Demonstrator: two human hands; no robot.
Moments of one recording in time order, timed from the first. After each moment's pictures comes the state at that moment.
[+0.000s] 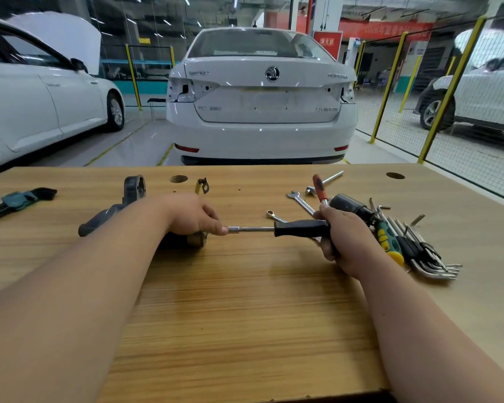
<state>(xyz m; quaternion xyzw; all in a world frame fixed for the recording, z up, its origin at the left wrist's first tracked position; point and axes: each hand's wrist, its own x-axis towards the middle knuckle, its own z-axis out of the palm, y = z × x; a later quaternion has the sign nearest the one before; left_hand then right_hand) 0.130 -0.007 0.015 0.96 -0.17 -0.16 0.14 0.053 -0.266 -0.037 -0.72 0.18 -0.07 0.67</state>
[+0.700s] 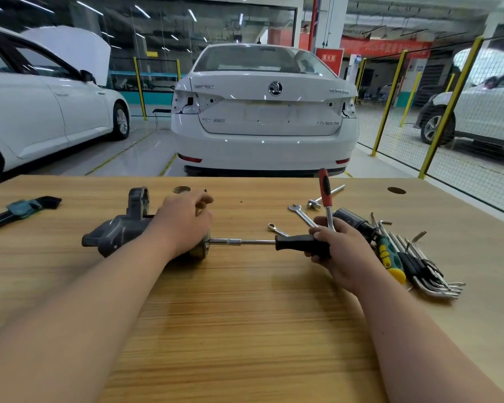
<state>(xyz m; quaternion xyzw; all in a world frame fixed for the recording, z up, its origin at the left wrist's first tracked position) 0.128 0.000 -0.013 0.93 -0.15 0.13 0.30 0.056 -0.267 -0.040 -0.66 0.14 -0.07 0.74</state>
